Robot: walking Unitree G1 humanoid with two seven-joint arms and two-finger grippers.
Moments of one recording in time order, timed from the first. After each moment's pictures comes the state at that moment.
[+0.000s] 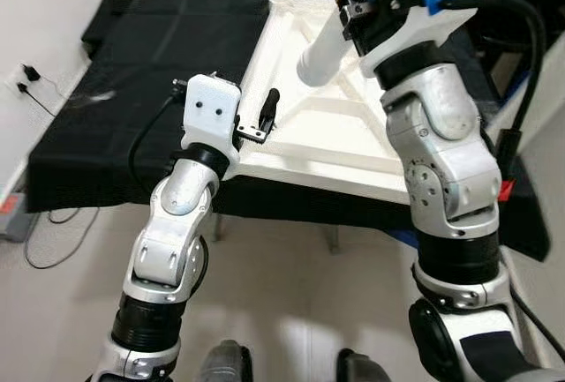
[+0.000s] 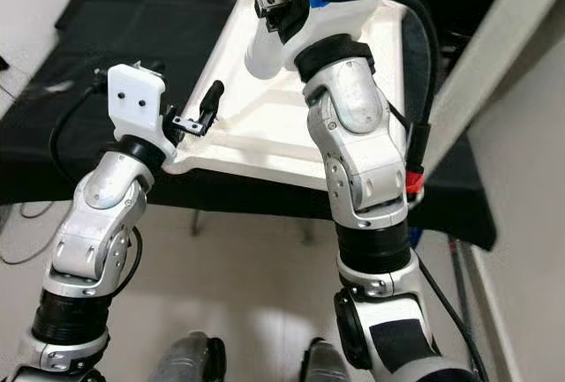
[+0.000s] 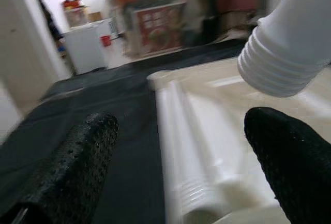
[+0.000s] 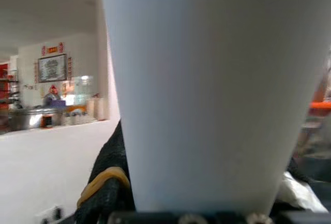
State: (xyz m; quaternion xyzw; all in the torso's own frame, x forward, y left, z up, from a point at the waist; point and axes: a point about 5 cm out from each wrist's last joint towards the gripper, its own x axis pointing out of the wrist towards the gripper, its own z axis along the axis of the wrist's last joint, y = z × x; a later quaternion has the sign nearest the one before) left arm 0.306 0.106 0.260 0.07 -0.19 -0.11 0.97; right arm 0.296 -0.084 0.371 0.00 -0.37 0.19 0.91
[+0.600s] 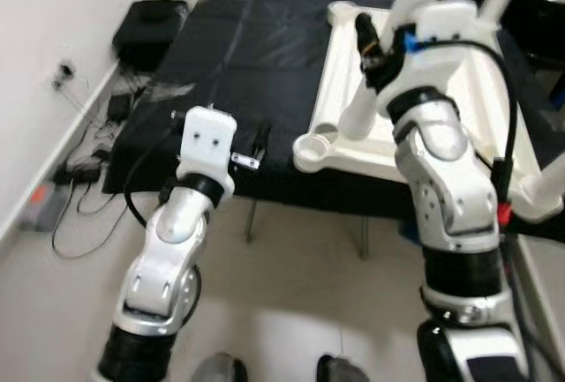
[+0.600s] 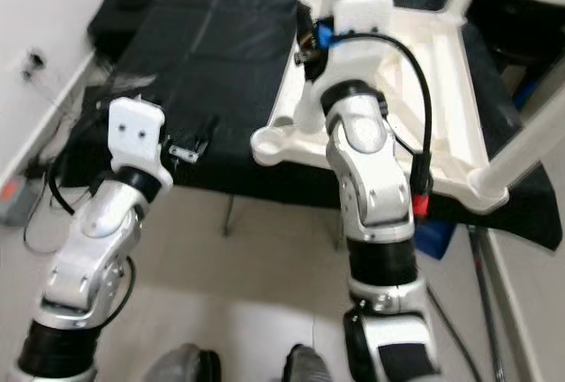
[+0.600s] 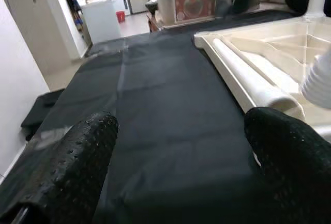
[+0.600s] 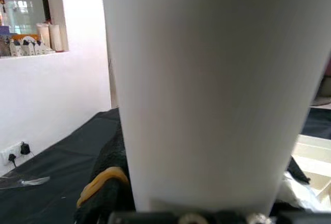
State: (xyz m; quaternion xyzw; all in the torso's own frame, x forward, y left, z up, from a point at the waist) left arm 0.284 0.096 0.223 0.06 -0.13 -0.12 0.98; right arm 0.329 -0.139 0.317 -0.03 -0.23 0.04 0.97
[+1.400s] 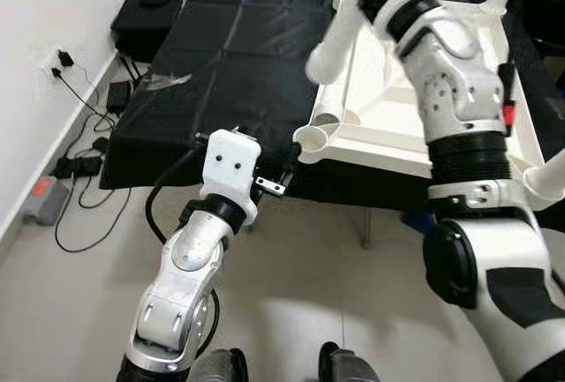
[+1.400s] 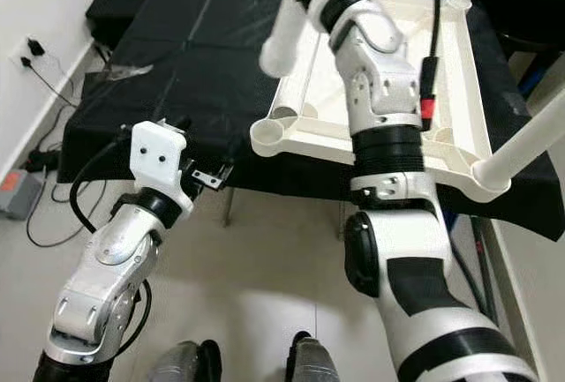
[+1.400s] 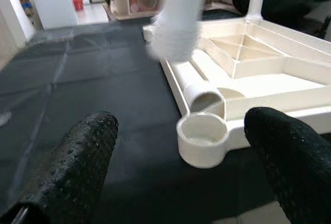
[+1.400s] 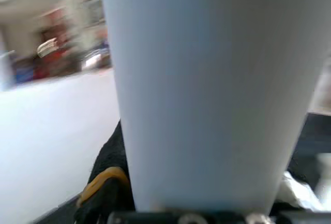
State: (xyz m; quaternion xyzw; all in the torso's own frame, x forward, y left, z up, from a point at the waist) left arm 0.260 0.082 0.222 0.03 -0.12 -0.16 0.98; right arm 0.386 -0.105 0.378 0.02 -0.23 0.31 0.92
